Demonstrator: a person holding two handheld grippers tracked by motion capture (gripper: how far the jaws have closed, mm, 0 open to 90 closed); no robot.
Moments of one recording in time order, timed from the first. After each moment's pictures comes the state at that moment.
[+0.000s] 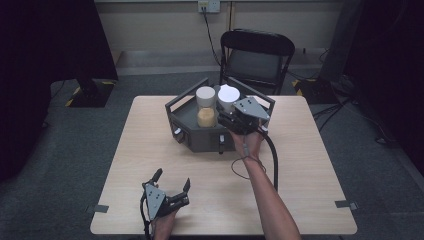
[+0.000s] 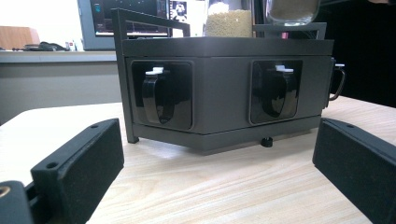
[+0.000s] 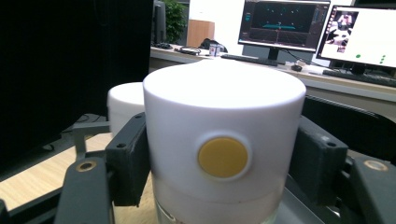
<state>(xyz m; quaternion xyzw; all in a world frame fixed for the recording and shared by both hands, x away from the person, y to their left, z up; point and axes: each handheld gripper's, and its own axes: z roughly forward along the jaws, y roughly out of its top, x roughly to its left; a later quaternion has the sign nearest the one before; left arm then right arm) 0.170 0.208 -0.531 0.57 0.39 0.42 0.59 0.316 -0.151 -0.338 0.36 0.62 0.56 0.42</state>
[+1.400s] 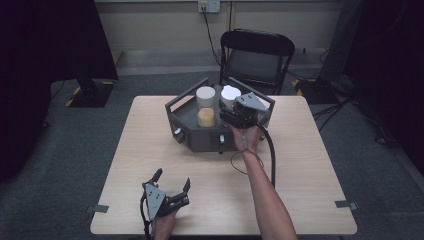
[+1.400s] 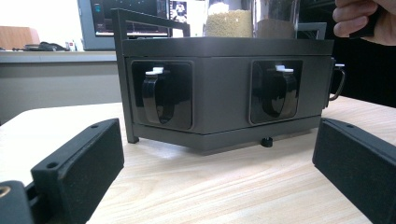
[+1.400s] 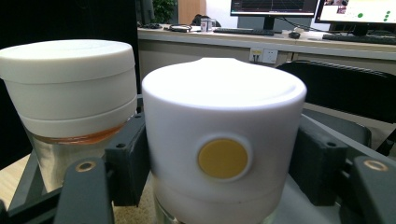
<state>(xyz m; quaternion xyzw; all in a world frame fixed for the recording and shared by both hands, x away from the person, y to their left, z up) 0.170 0.208 -0.531 0.57 0.39 0.42 0.59 0.354 -0.151 -0.351 0.41 0.63 0.54 0.38</state>
